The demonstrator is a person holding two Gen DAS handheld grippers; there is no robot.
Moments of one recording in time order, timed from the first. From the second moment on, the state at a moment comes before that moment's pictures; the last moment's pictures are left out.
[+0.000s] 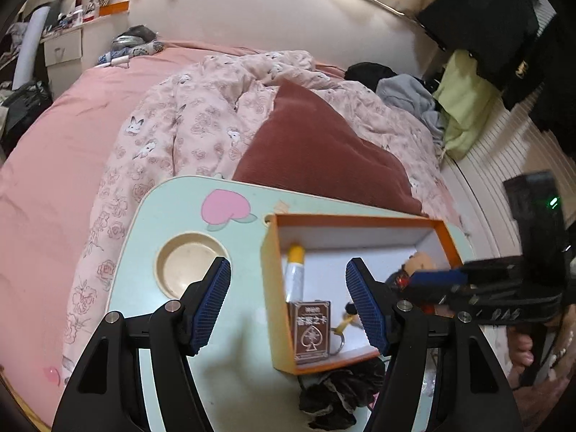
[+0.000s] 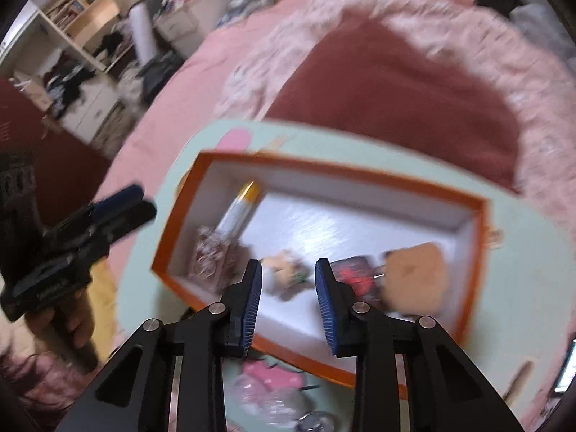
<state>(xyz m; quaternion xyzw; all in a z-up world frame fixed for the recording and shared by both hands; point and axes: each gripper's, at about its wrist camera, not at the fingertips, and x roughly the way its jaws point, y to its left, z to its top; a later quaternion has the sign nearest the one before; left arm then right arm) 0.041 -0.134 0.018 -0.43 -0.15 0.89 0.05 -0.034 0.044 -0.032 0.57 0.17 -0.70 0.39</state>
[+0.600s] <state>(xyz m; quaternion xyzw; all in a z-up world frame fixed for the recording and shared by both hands) 0.036 -0.139 0.011 -0.44 -0.16 0.88 0.06 -0.040 -0.001 -0.076 0.59 0.27 -0.65 0.40</state>
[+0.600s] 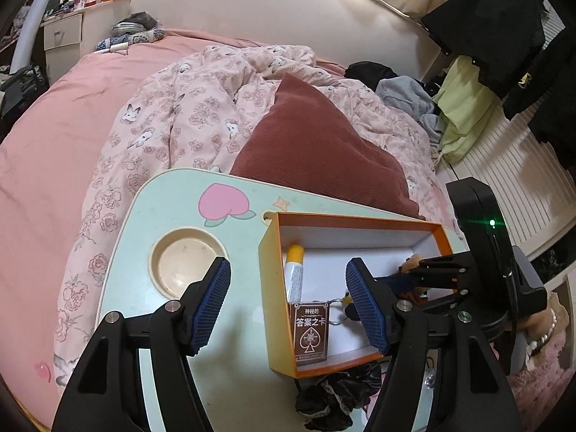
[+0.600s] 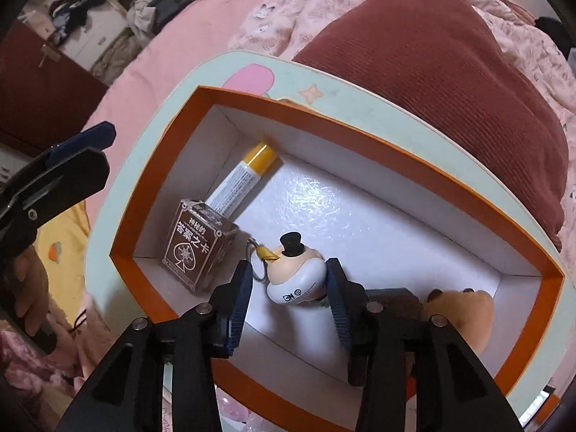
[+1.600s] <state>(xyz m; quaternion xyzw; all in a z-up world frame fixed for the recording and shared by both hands) -0.025 0.055 -0.034 -0.57 0.00 0.80 0.18 -0.044 0.179 0.045 0.49 0.02 -0.80 0.36</state>
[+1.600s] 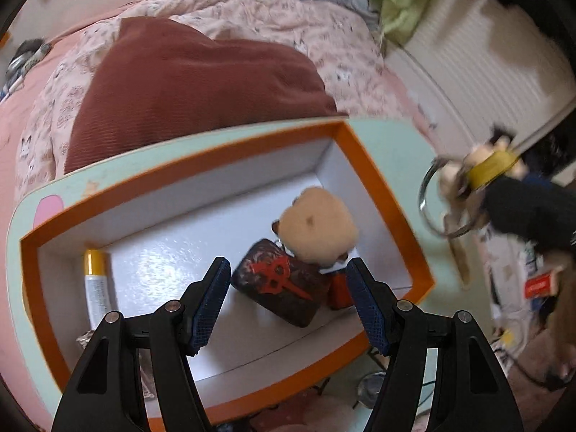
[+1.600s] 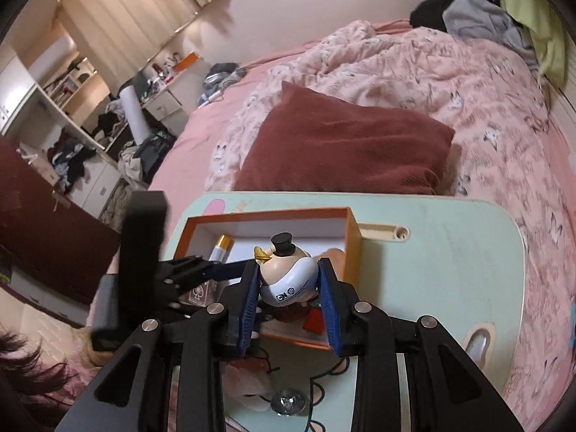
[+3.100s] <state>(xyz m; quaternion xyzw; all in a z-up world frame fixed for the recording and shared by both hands) 0.094 -0.022 -0.010 -0.53 -0.08 0.82 0.20 0.030 0.142 -0.043 0.54 0.17 -0.75 0.34</state>
